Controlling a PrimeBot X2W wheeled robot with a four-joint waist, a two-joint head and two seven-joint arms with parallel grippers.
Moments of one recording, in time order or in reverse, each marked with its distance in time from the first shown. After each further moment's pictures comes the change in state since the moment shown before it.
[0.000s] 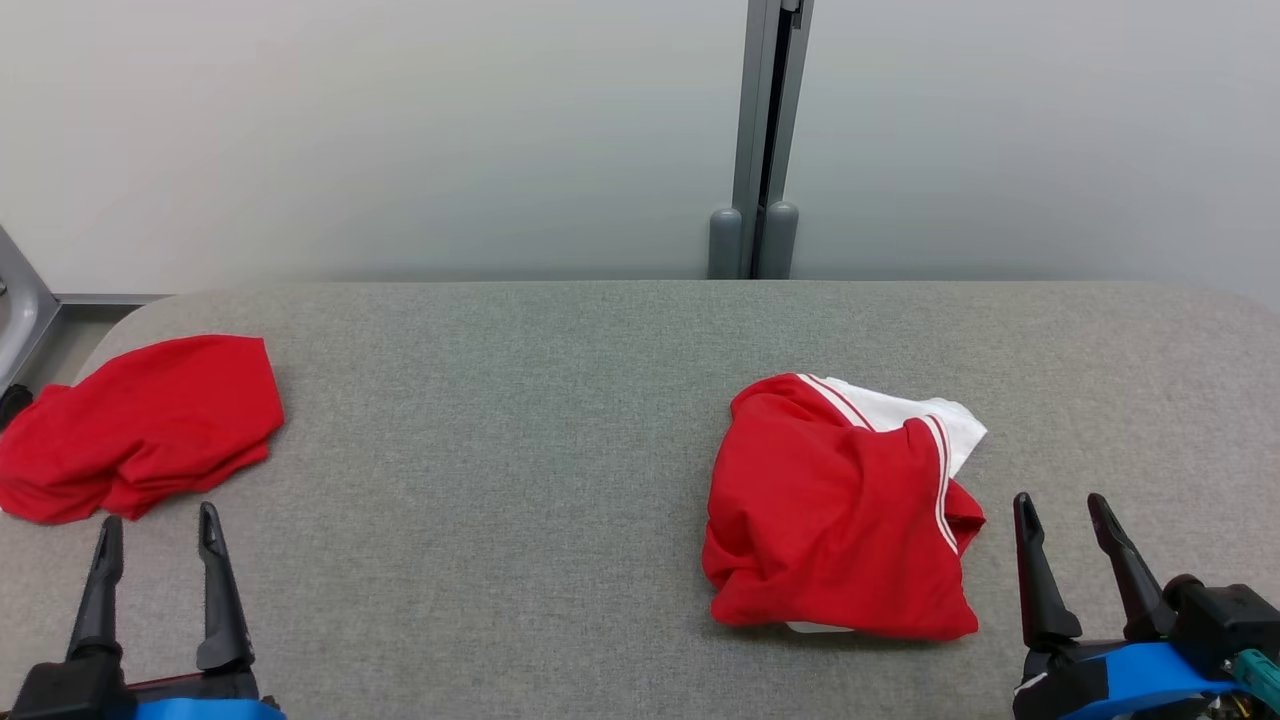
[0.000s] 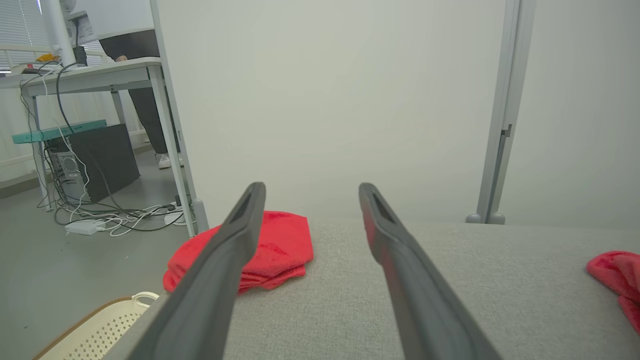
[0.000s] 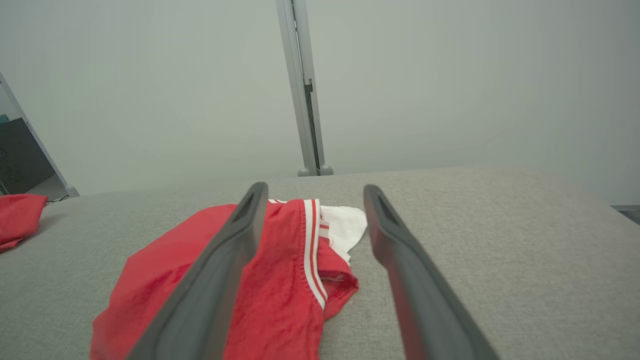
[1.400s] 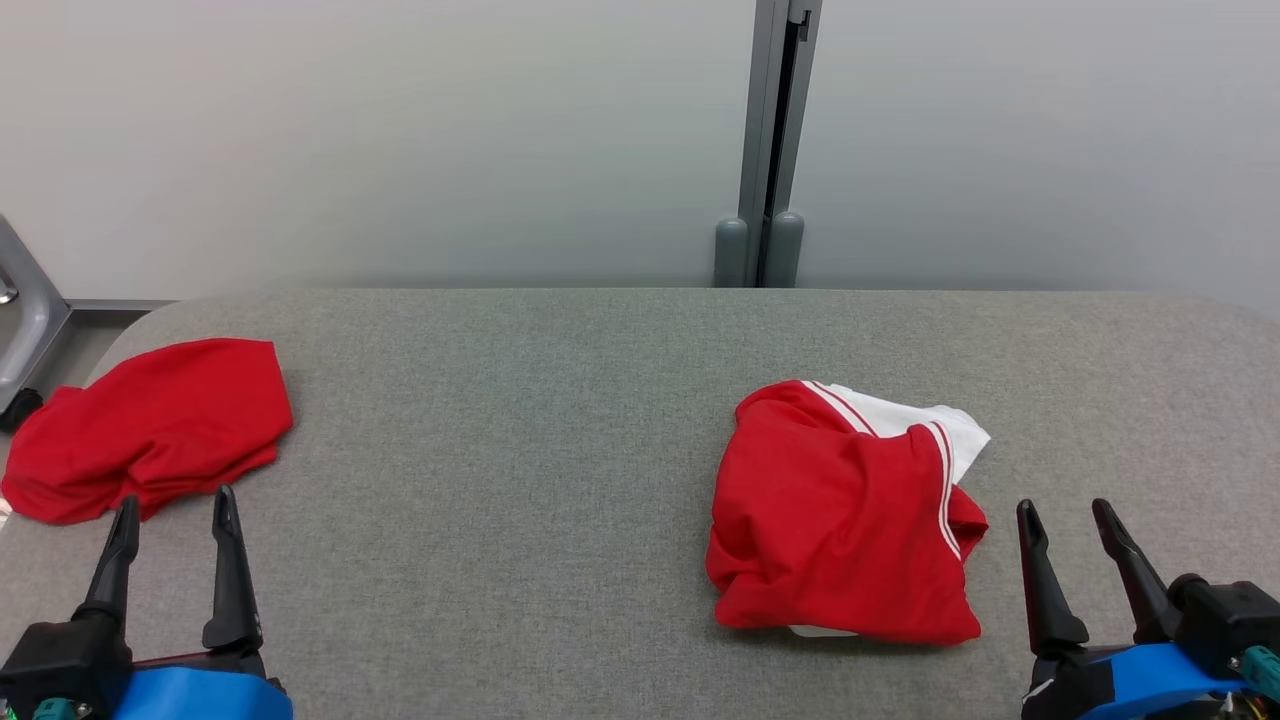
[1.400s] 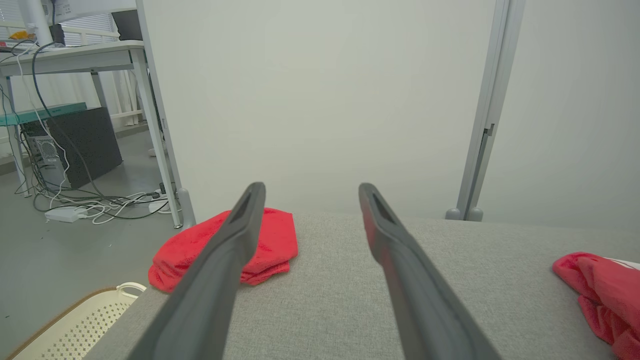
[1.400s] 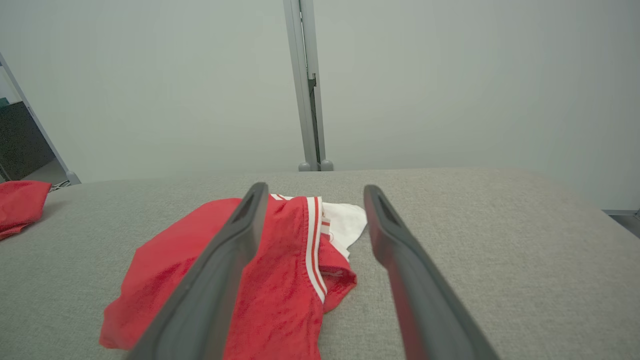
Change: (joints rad) left arm 0.004 0.007 -0.006 -0.111 -0.021 -0.013 0.165; right arm 0.031 0.000 -0.011 -0.081 -0.020 0.000 0.089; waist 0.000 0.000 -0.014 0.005
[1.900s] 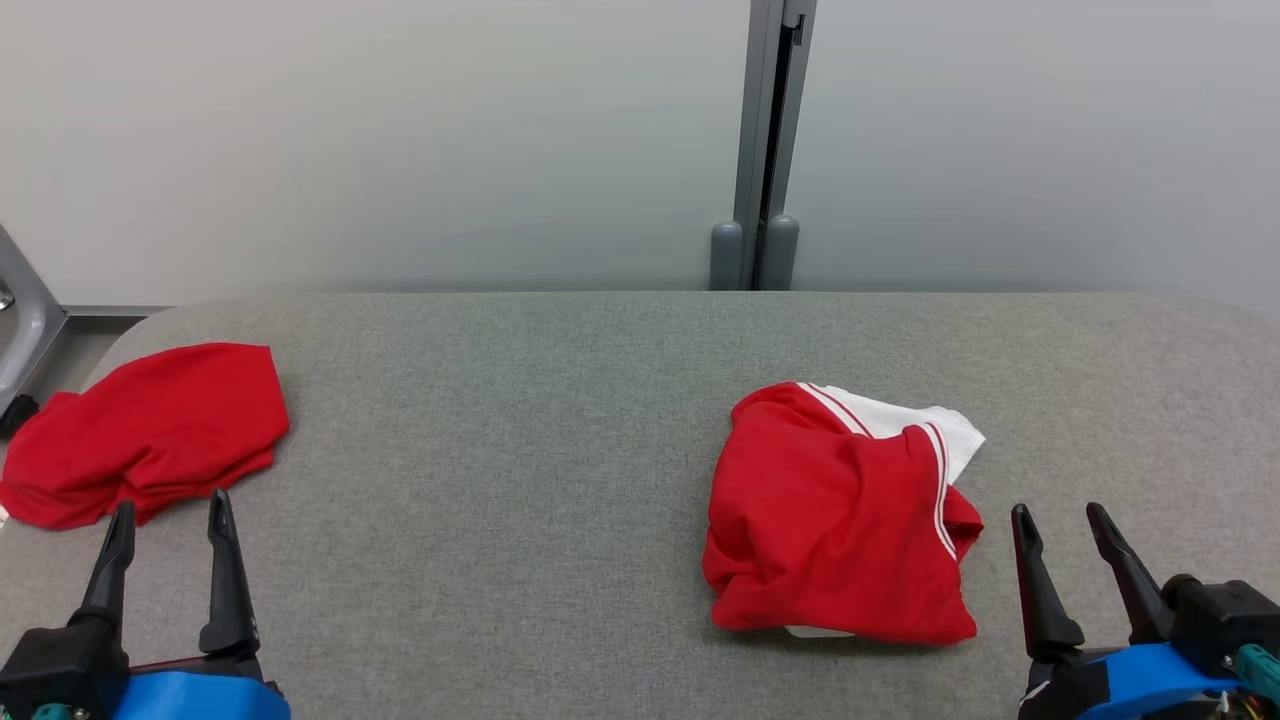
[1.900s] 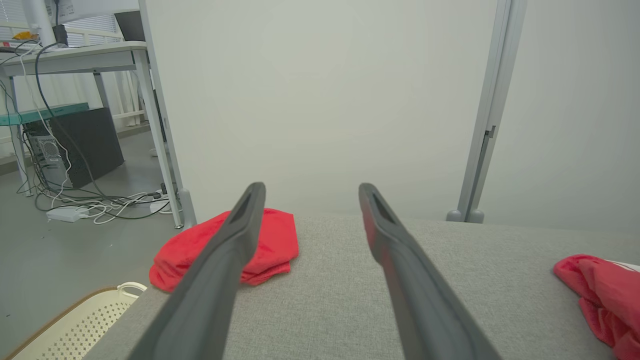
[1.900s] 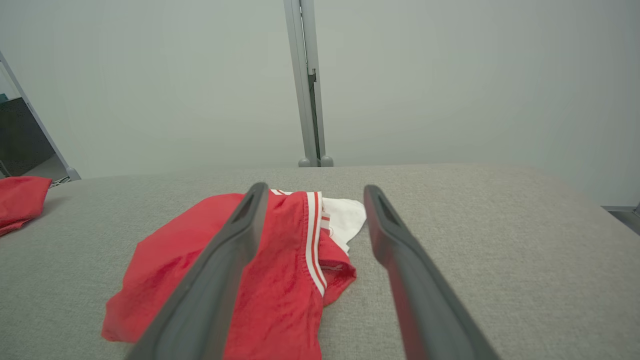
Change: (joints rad) left arm 0.007 0.002 -0.001 0.001 -0.008 0.010 -0.010; right arm 0.007 0.000 0.004 -0.002 0.000 0.000 0.018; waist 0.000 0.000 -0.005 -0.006
